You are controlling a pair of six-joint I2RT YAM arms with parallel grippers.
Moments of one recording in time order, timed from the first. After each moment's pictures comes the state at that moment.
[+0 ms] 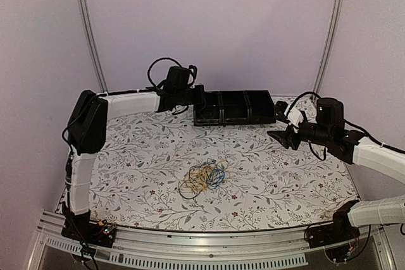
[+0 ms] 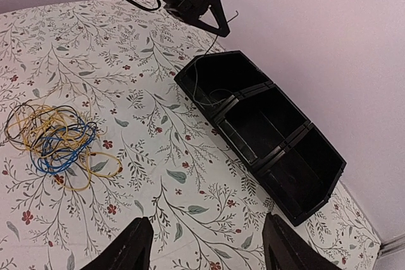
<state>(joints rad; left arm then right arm) -0.62 2.19 1.73 -0.01 -0.01 -0.48 0.45 1.08 0.67 0.03 -0.32 -0.52</state>
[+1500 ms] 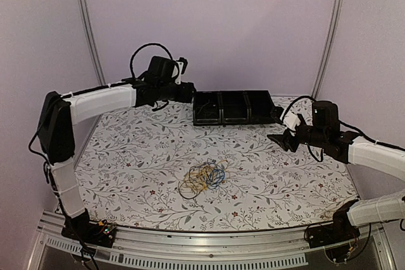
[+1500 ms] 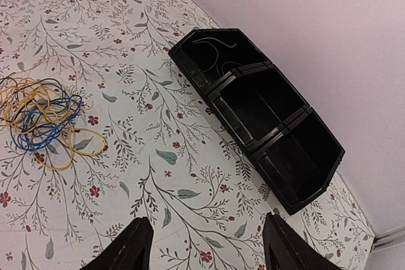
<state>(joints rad) -0.63 1.93 1.61 -0.19 -0.14 -0.20 0.44 1.14 0.65 0.06 -0.27 -0.58</state>
